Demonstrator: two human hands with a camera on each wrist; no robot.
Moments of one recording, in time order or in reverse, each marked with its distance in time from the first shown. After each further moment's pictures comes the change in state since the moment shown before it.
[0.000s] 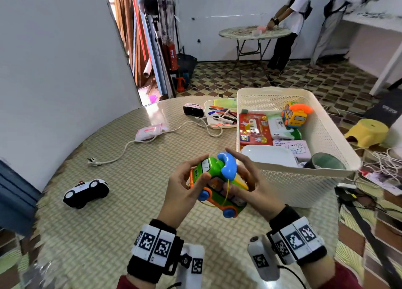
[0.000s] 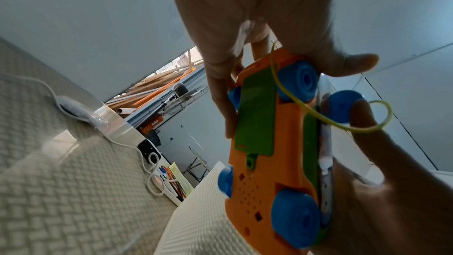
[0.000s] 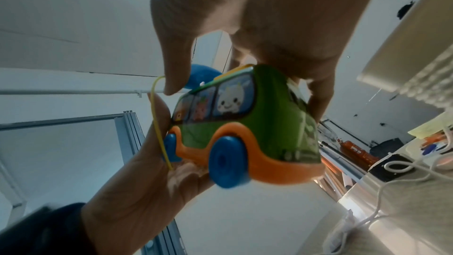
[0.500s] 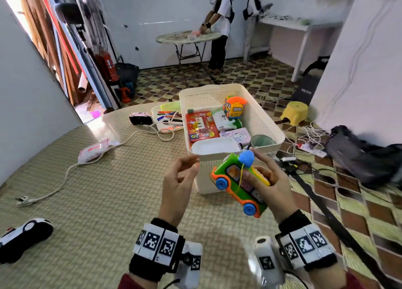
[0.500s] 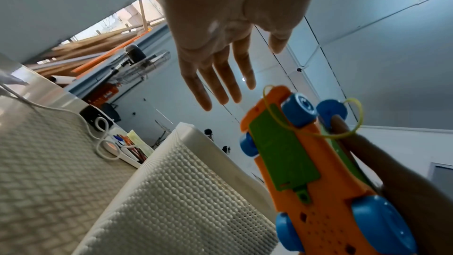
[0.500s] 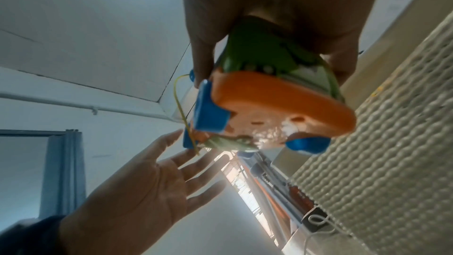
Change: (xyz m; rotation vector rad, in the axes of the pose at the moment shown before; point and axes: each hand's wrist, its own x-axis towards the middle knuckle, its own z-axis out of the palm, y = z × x) left_hand 0.003 0.006 0.082 -0.053 -0.130 -0.066; right_hand -0.094 -0.012 -0.060 -0.065 0.701 -0.026
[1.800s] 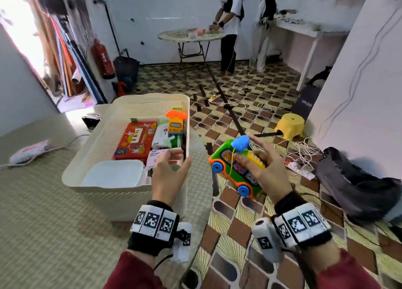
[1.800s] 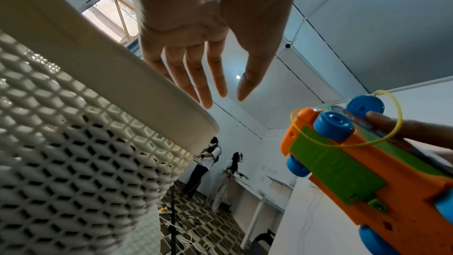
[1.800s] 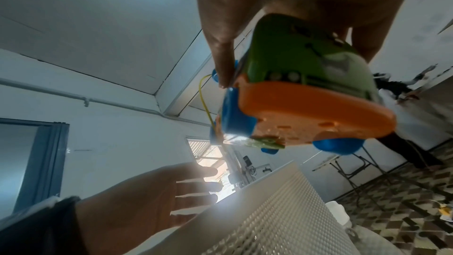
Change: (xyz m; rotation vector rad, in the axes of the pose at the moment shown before) left_hand 0.107 -0.026 0.295 0.396 0.239 -0.101; right_hand 0.183 -0.022 -0.282 -0.214 -0.081 -0.020
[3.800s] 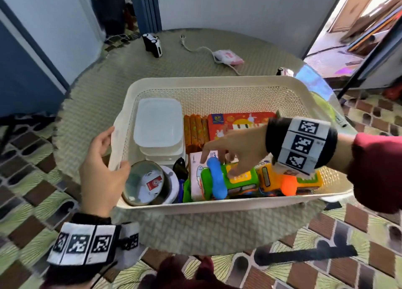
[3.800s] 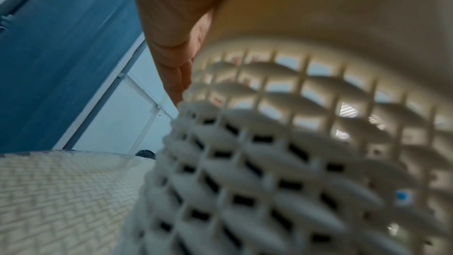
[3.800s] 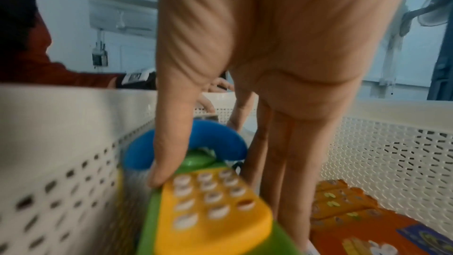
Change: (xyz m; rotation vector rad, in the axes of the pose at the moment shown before) left_hand 0.029 -0.010 0.068 0.427 1.446 -0.780; right_hand 0.309 0.008 0.292 -0.811 -2.470 -1.413
